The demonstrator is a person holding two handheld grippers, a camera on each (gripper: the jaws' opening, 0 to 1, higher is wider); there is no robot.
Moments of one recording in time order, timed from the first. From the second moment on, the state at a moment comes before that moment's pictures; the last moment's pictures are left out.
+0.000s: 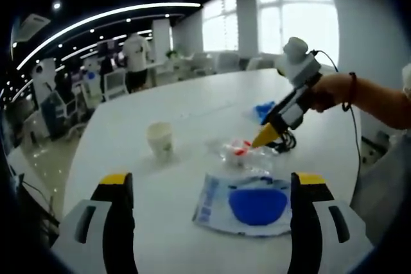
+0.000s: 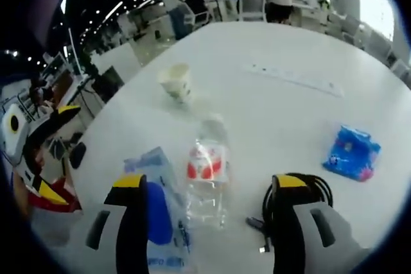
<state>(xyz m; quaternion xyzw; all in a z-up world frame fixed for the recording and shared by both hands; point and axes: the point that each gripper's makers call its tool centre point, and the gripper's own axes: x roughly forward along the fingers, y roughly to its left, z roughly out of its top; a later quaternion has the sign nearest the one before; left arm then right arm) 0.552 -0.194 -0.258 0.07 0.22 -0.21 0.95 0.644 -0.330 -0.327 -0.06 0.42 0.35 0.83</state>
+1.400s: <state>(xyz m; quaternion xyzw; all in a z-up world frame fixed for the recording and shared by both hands) 0.550 -0.196 -0.258 0.08 0.22 -0.21 0.95 0.673 -0.292 -0.379 -0.12 0.48 0.29 0.82</state>
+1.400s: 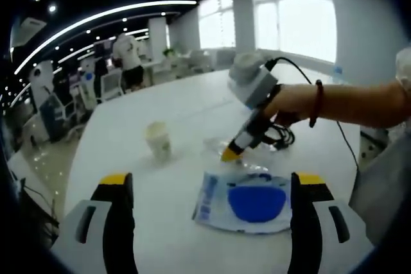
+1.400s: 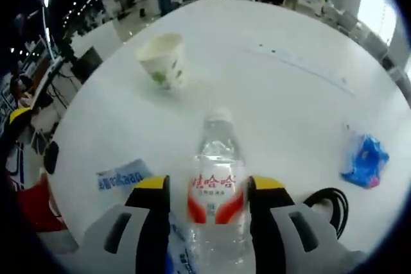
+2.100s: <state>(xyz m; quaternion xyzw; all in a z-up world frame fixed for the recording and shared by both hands) 0.550 -0.194 -0.254 0.08 0.22 -0.21 0.95 0.677 -0.295 -0.379 -0.14 0.46 0.28 0.83</state>
